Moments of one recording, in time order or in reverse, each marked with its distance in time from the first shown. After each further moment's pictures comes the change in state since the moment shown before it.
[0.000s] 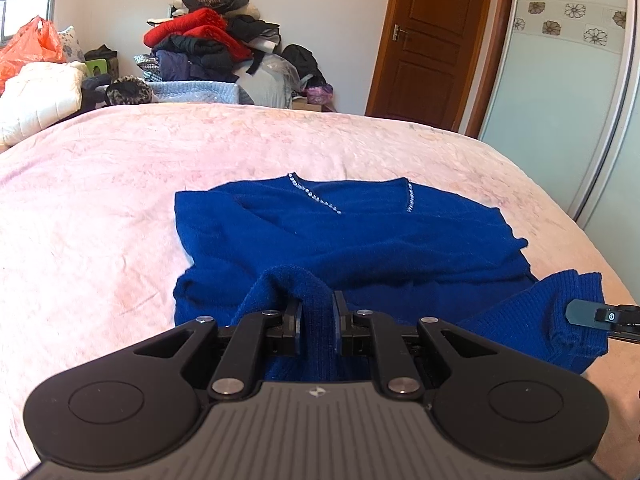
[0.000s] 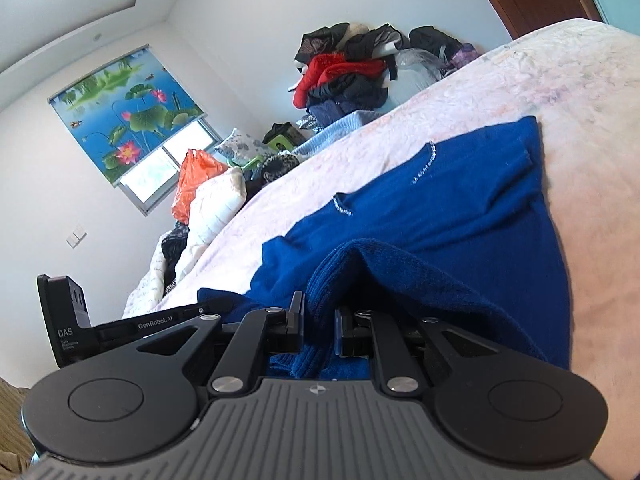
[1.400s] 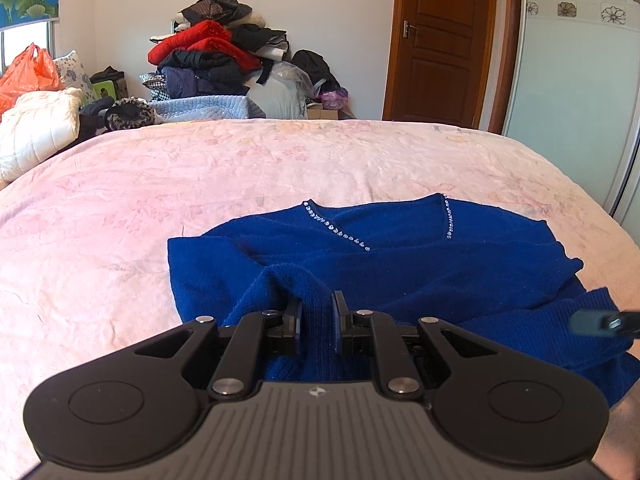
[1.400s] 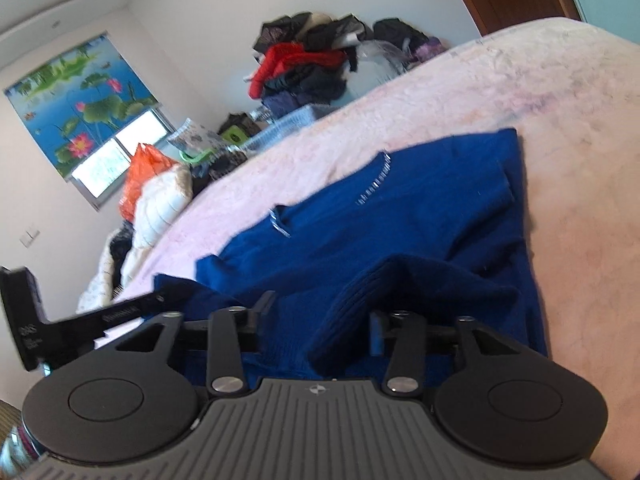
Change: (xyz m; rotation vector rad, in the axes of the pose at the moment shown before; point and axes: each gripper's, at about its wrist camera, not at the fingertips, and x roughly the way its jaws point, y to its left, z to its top) left arm 0.061 -0.002 0.038 0.064 -0.014 0.081; right arm 0.064 -0.036 0.029 -0.001 0.064 -0.169
